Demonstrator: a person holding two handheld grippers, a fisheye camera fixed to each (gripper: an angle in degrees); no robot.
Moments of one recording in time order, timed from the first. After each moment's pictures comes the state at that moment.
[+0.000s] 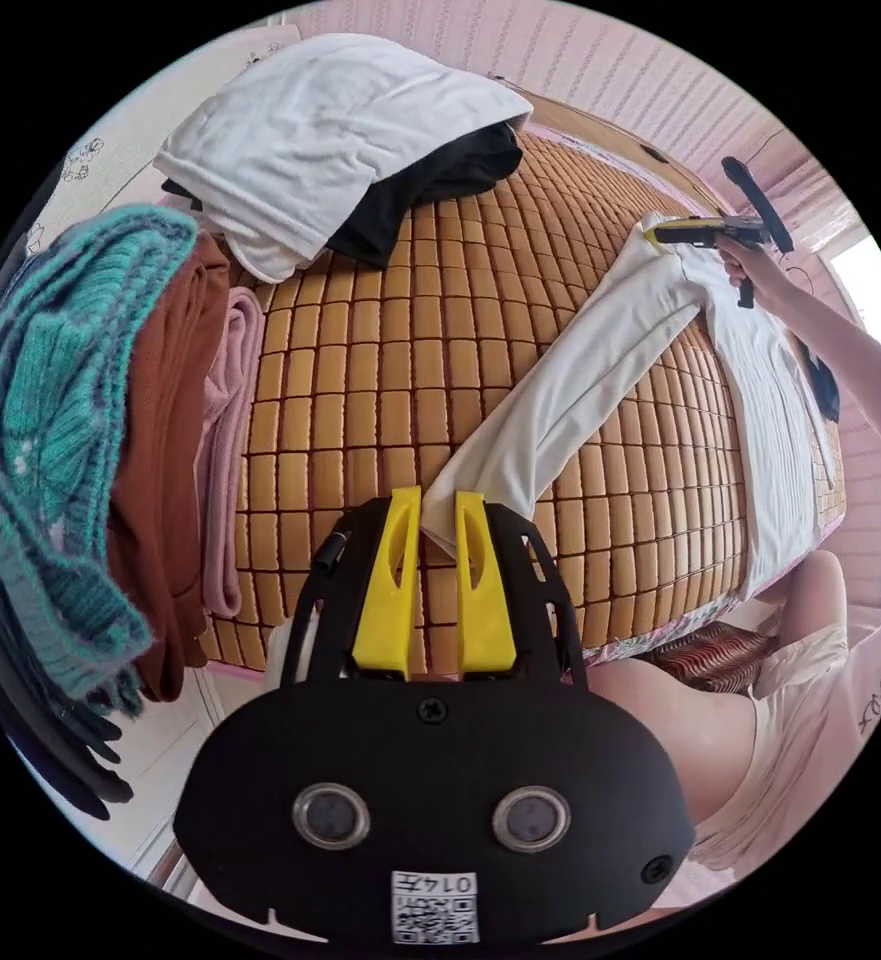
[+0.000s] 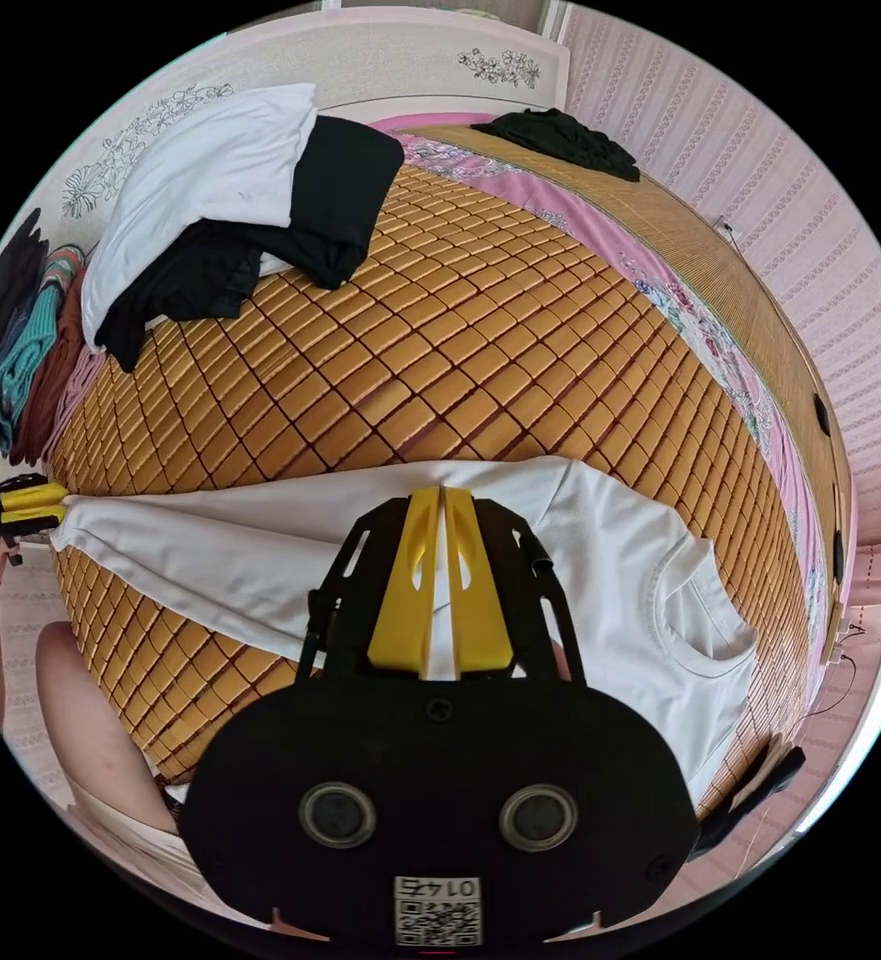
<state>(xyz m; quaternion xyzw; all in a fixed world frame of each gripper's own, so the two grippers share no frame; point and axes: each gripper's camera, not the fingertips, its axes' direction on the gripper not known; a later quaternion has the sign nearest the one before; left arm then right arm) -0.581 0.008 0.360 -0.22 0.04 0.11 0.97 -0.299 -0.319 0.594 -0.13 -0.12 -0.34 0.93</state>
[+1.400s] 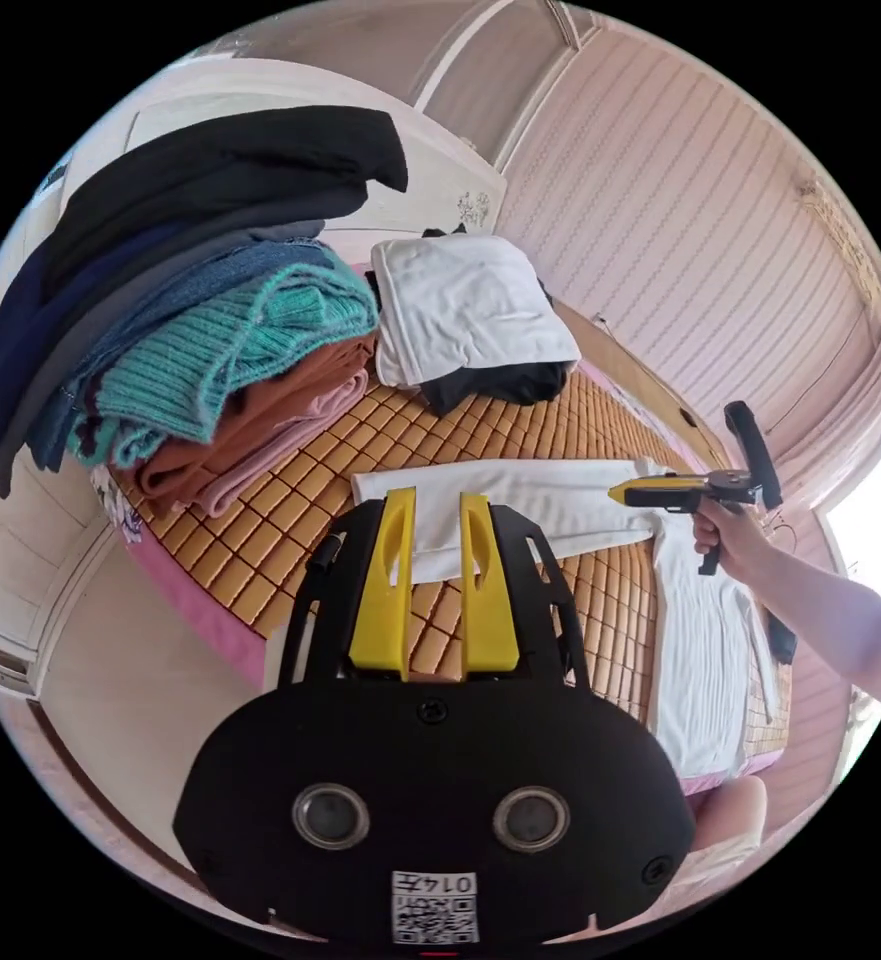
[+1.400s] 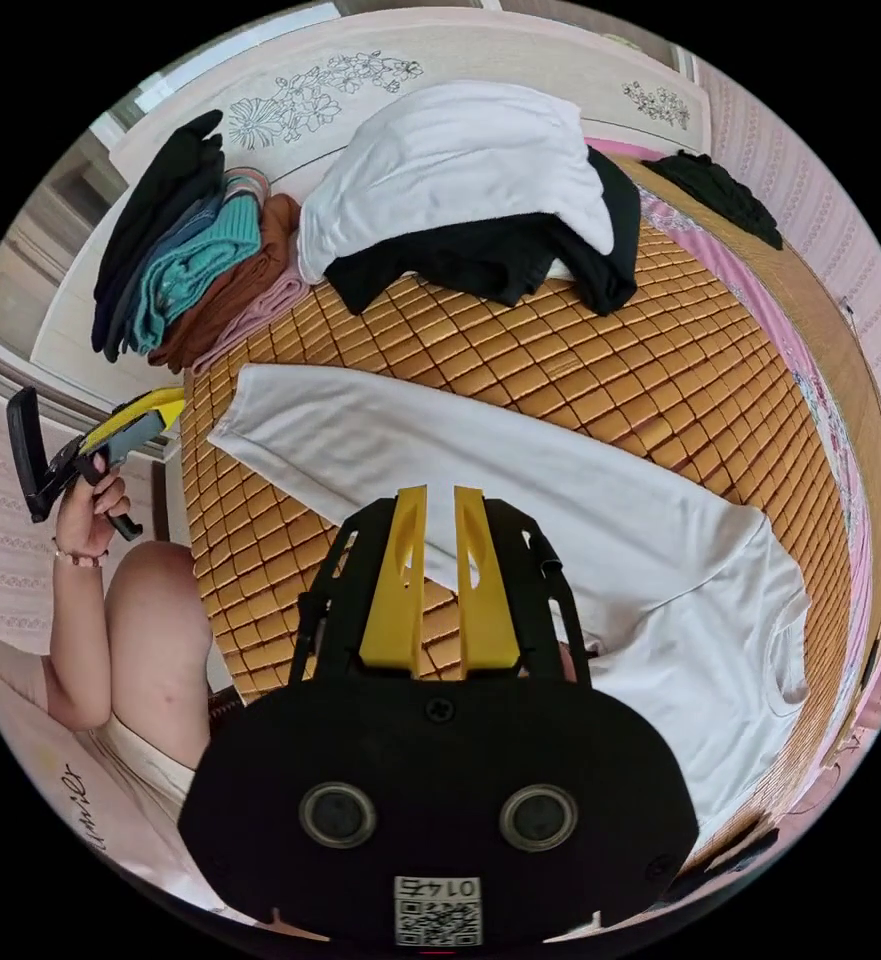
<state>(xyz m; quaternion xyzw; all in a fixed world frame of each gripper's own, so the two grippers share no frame) -0.609 0.095 0.277 0.02 0.01 -0.16 0.99 -0.459 -0.196 0.471 -0.15 -0.25 -0.47 0.83</state>
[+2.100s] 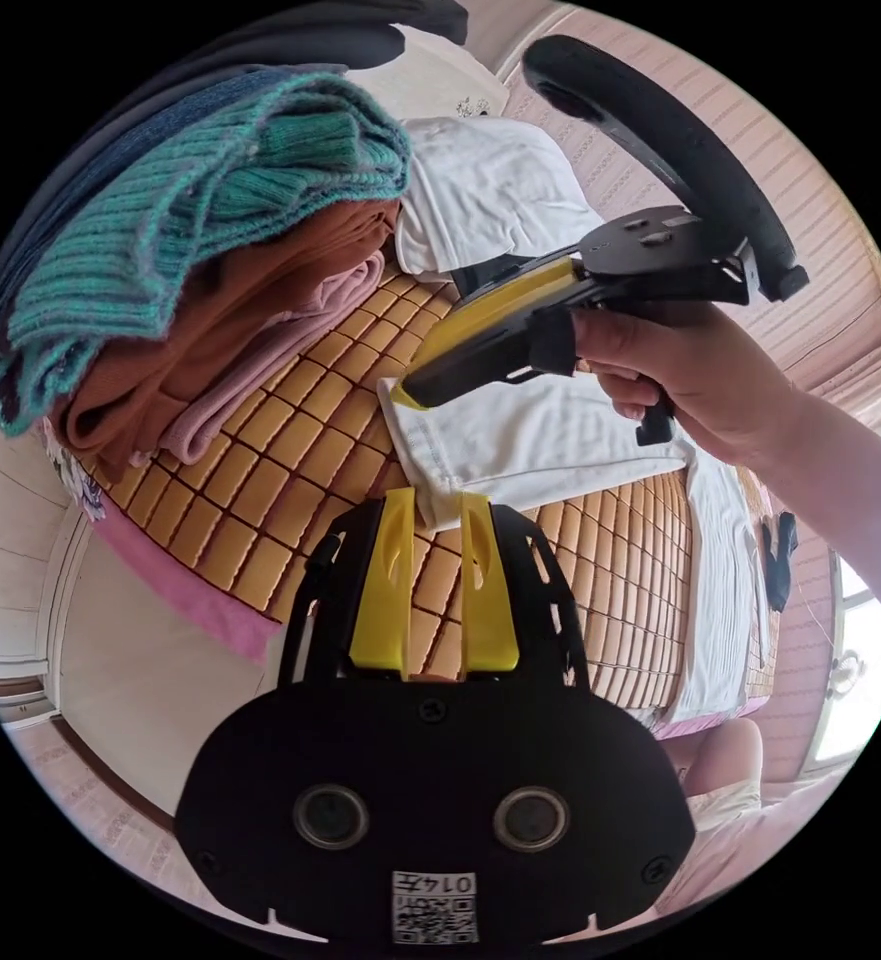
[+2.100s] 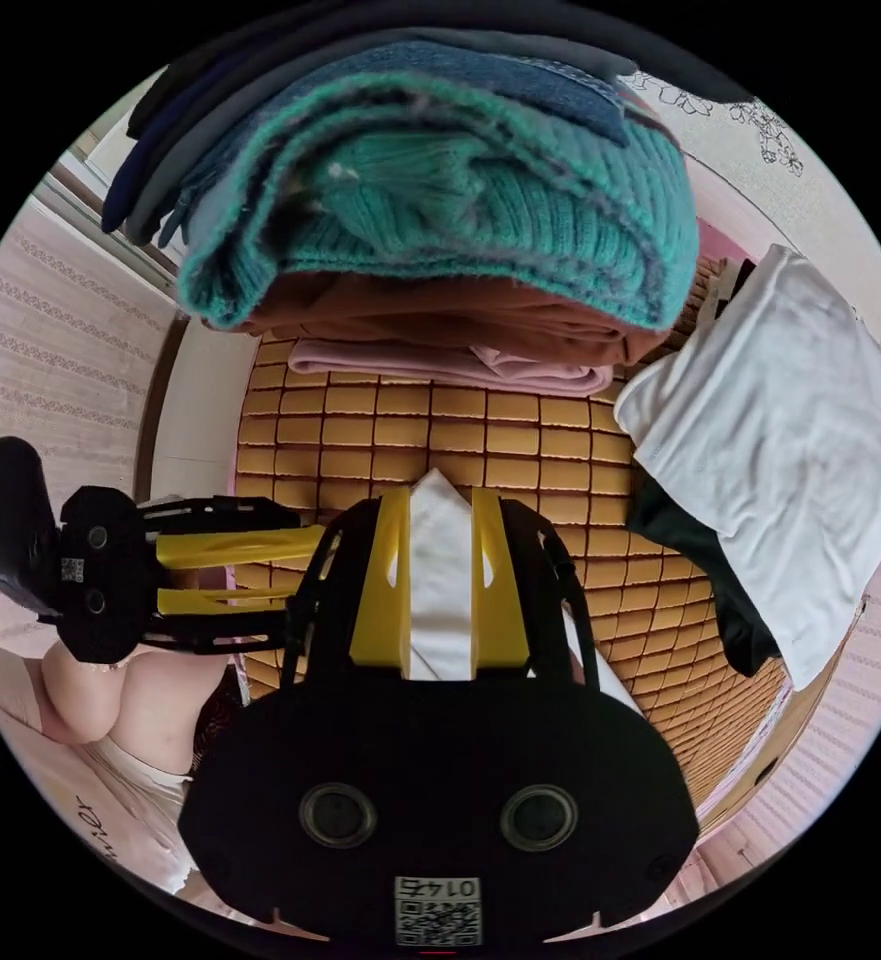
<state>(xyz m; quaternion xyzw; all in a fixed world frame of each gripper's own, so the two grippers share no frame) -0.663 0.112 0.342 -0.07 0.09 -0.16 0.98 -0.730 -0.082 0.418 -0.16 -0.19 -0.66 0.71</state>
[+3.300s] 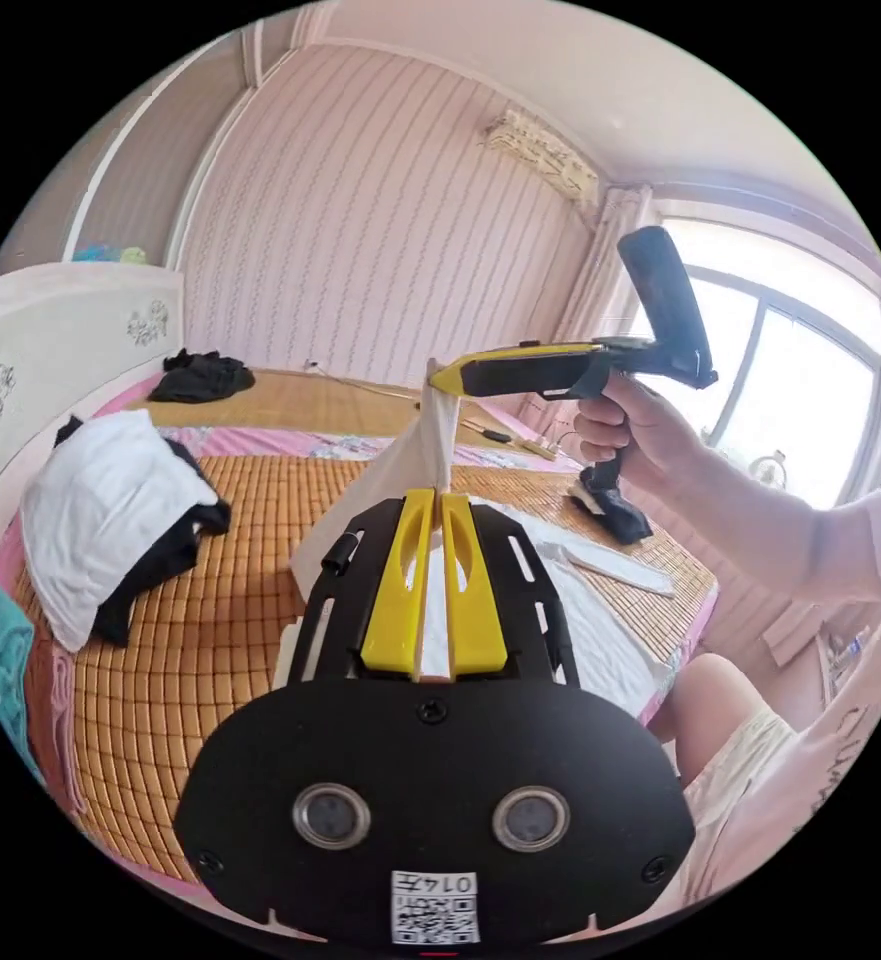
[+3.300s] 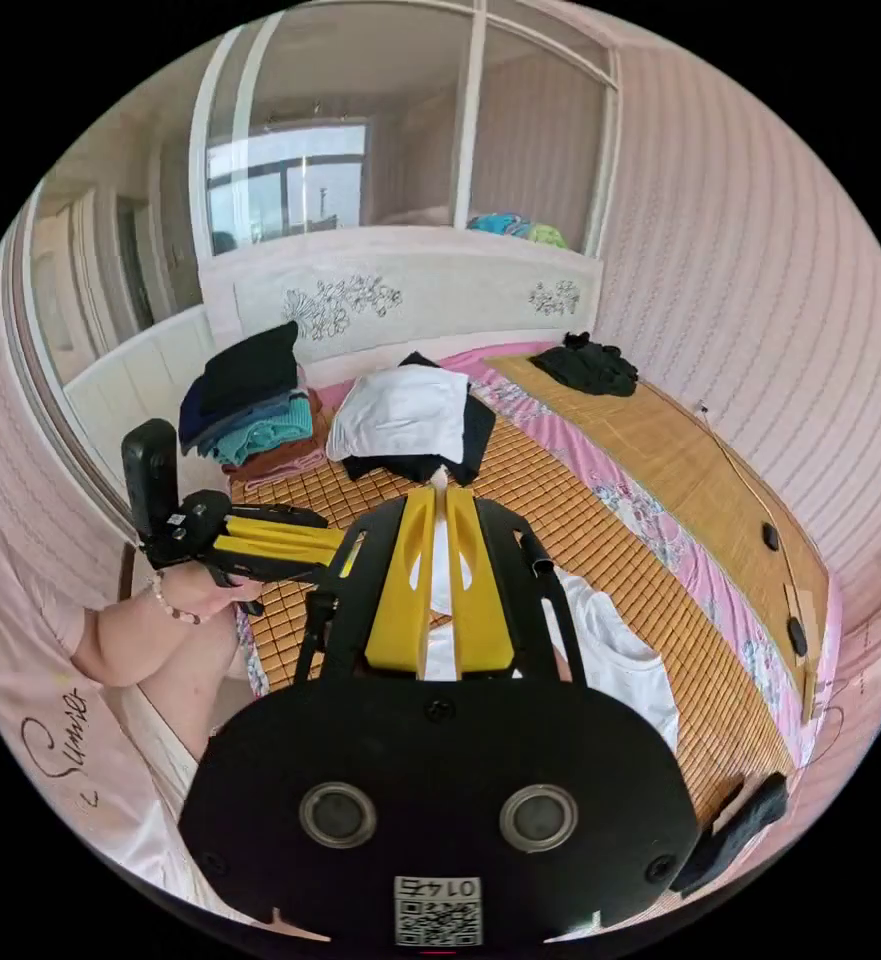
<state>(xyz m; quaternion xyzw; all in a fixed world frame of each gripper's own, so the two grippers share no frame) -0.357 -0.036 0.211 0.20 0.32 0.16 0.91 -0.068 -0.190 0.171 0.13 -0.26 -0.31 0.91</state>
